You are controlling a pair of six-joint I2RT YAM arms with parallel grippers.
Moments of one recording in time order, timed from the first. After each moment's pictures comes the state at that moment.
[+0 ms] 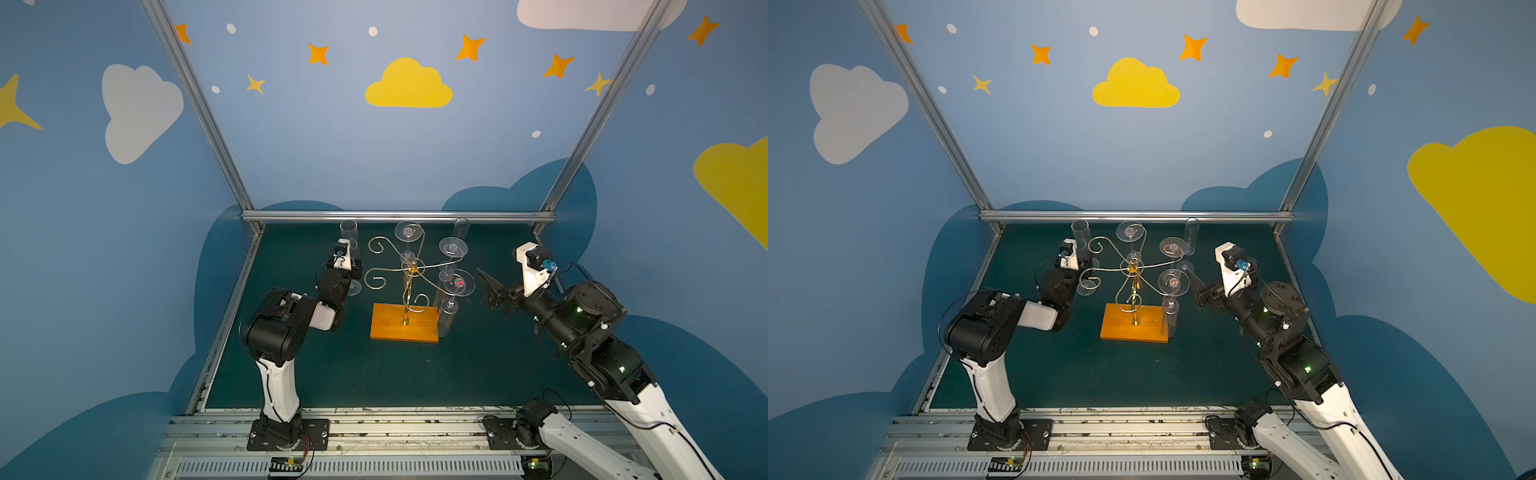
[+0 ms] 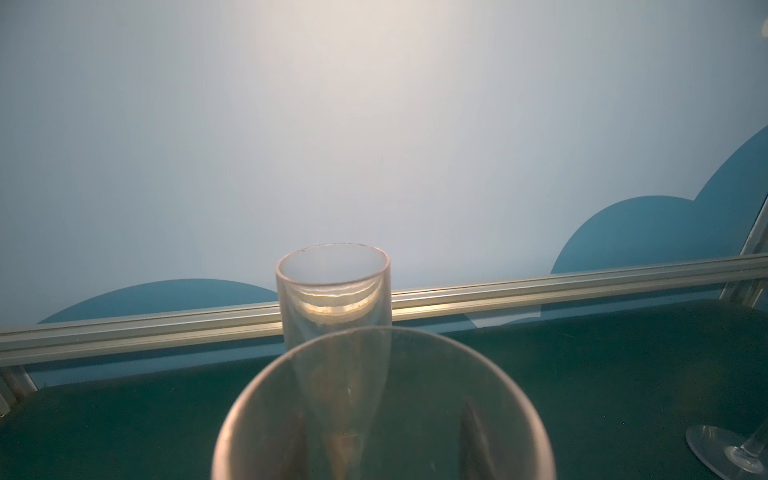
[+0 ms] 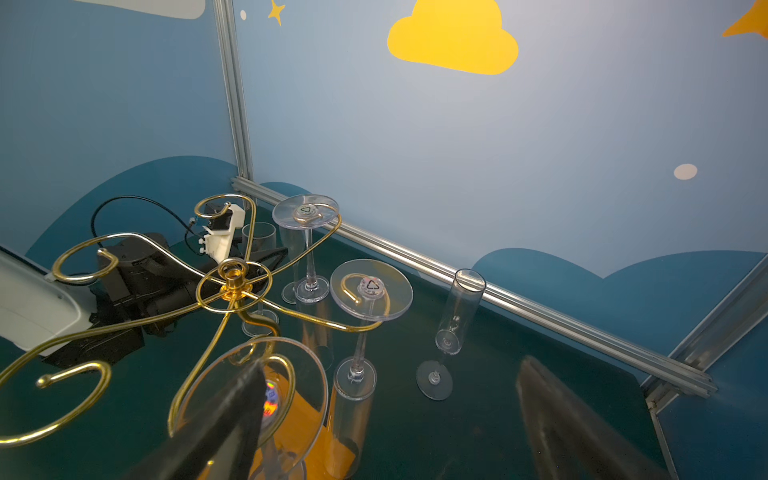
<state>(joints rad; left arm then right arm) -0.31 1.93 0.76 1.26 -0.16 0.01 0.60 0.72 1.07 -0.40 0.08 -0.11</state>
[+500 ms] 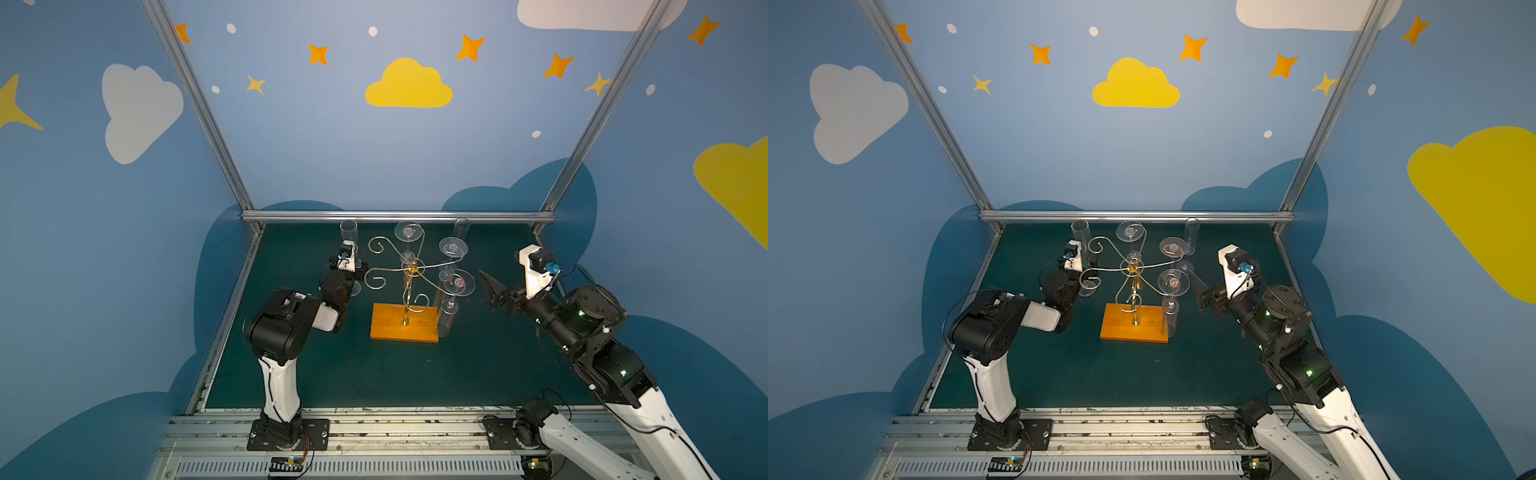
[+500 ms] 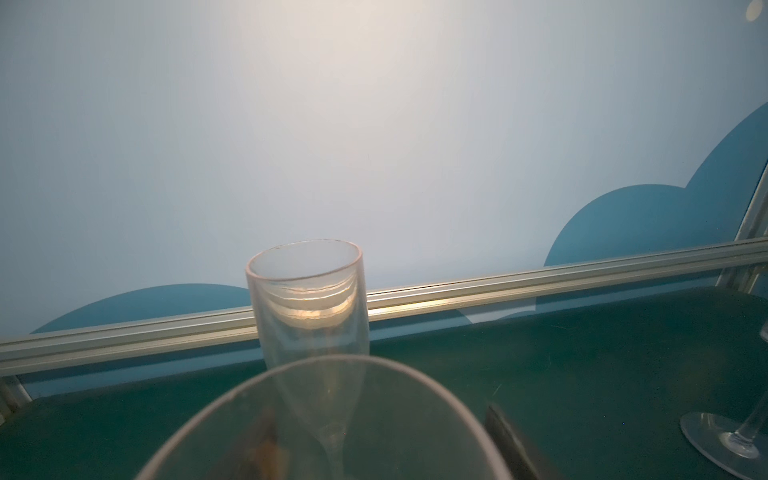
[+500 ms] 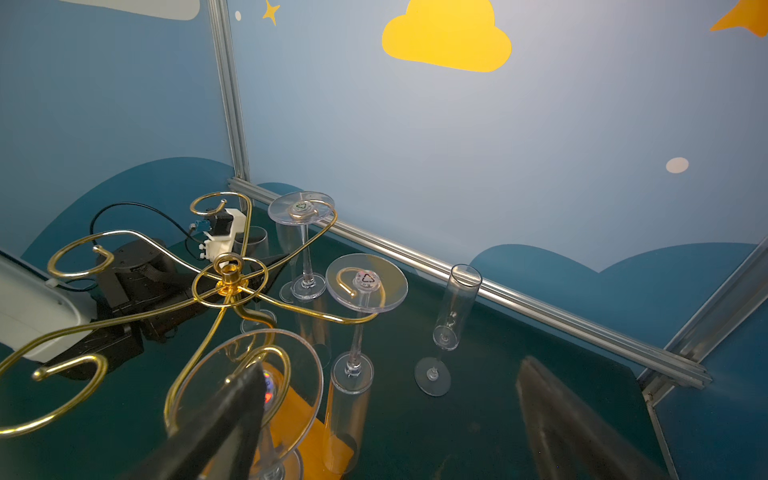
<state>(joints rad) -0.34 1.94 0.76 1.28 -0.18 0.04 0.58 0.70 1.05 -0.40 0.08 -0.10</state>
